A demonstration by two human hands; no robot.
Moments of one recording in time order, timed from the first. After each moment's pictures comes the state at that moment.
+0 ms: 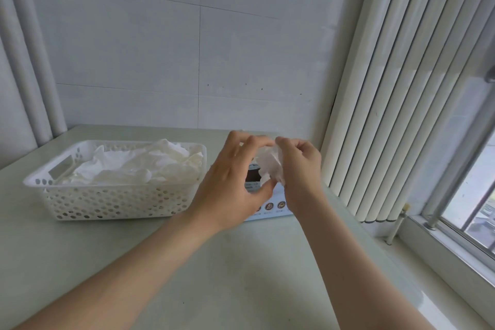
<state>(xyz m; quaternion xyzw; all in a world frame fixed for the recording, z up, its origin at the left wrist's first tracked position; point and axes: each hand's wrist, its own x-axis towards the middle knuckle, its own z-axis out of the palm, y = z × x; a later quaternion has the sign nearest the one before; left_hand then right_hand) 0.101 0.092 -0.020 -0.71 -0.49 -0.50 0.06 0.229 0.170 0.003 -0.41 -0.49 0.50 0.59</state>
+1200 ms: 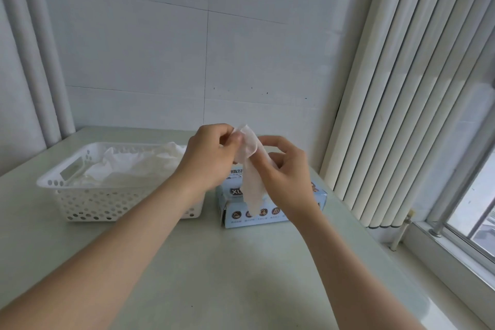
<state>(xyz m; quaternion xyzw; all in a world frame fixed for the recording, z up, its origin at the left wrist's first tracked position) 0.063 0.090 0.031 -0.56 -0.62 -0.53 -0.13 0.215 0.149 -0.004 -0.28 -0.70 0.39 0.53</state>
